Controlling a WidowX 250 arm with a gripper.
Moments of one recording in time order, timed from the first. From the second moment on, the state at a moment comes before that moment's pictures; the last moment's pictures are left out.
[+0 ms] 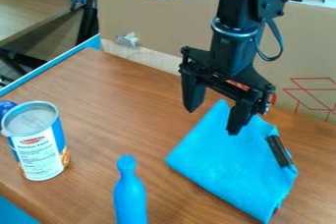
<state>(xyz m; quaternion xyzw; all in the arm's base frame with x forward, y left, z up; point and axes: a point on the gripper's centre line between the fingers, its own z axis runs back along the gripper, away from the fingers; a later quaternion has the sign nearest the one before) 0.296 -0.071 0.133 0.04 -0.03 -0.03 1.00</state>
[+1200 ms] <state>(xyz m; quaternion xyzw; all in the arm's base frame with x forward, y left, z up) 0.347 -0.063 0.022 0.00 0.08 -0.05 1.00</state>
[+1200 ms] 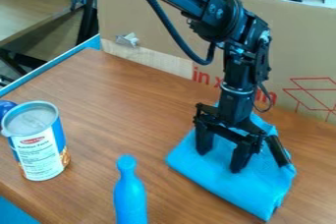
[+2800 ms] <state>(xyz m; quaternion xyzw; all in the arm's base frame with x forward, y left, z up) 0.310 0.141 0.047 0.09 0.14 0.23 0.96</state>
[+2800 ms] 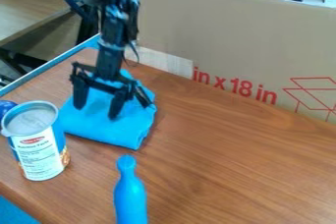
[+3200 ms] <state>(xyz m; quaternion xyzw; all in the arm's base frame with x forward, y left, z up) 0.303 0.109 0.111 0.05 0.06 0.20 0.98</state>
